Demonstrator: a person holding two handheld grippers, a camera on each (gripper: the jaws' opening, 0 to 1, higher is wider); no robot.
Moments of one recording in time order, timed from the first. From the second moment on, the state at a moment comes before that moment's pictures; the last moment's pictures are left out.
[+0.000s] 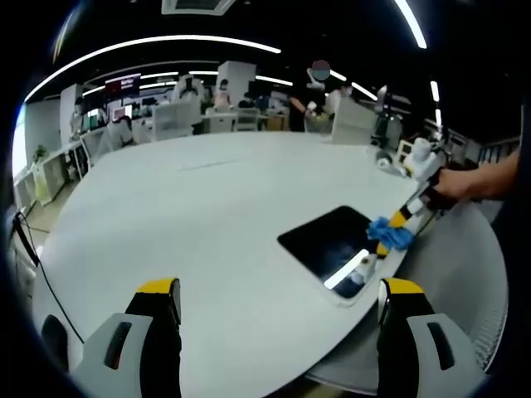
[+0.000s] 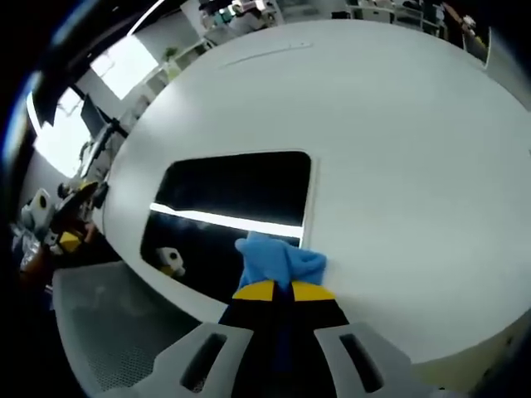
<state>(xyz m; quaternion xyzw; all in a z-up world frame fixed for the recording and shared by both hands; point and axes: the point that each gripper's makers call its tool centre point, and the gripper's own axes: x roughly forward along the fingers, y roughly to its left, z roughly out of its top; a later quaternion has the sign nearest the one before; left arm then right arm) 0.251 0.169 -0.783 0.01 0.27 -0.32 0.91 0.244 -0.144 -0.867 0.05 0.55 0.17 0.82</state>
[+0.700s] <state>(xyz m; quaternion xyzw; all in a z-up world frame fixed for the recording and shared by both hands) 0.248 0.171 -0.785 0.00 0.27 -0.32 0.91 0.244 -0.113 -0.867 0.05 0.55 0.18 0.81</state>
